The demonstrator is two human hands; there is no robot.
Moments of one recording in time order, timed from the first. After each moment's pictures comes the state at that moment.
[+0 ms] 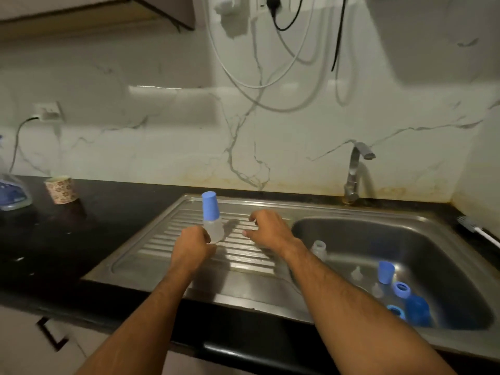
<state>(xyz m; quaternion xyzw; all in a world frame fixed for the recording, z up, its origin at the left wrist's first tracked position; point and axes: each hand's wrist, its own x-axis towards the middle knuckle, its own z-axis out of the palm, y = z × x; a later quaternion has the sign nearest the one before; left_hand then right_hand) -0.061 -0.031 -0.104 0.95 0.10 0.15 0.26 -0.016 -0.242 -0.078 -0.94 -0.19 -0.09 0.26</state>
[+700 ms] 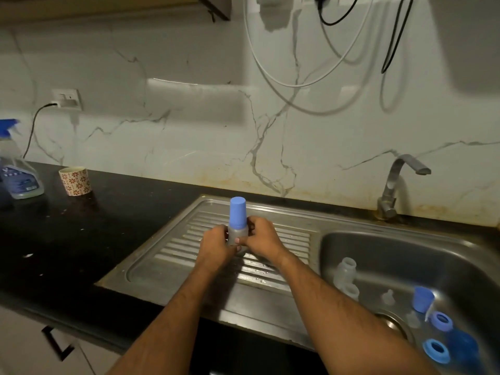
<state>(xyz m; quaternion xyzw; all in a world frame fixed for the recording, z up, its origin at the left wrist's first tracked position) -0.005 0.019 -0.121 0.91 0.06 0.19 0.35 0.036 -0.122 -0.105 -0.85 -0.19 -0.03 0.48</state>
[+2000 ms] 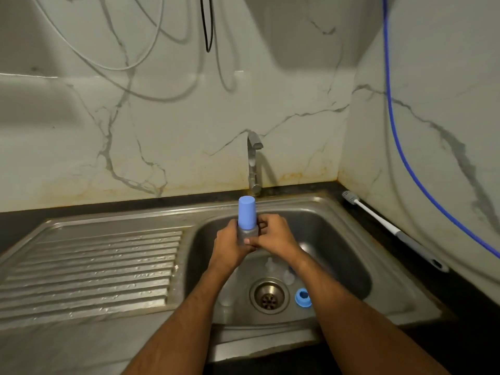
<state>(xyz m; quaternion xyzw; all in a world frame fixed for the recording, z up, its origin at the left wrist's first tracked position) 0.034 -0.298 -0.128 0.87 -0.17 0.11 0.45 0.013 -0.449 -0.108 -0.87 -0.03 -0.14 0.47</state>
